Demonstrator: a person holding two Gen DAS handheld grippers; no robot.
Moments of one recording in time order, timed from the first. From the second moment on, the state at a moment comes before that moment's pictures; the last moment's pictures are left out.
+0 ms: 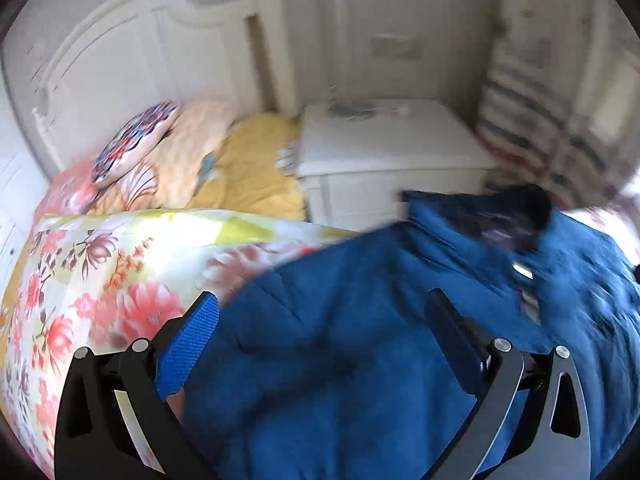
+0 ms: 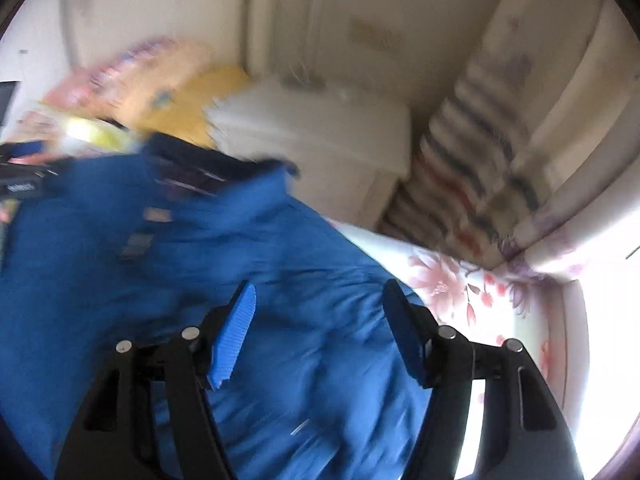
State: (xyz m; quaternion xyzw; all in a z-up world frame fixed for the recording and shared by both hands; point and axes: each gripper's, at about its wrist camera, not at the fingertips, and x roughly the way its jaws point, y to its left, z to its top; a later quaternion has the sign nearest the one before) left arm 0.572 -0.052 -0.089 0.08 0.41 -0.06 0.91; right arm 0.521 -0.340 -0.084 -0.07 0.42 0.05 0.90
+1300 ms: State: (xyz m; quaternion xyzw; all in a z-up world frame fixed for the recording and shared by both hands) left arm 0.323 0.000 -0.138 0.08 0.44 -0.07 0.89; right arm 0.297 -0.257 -0.126 0.00 0.43 0.05 0.90
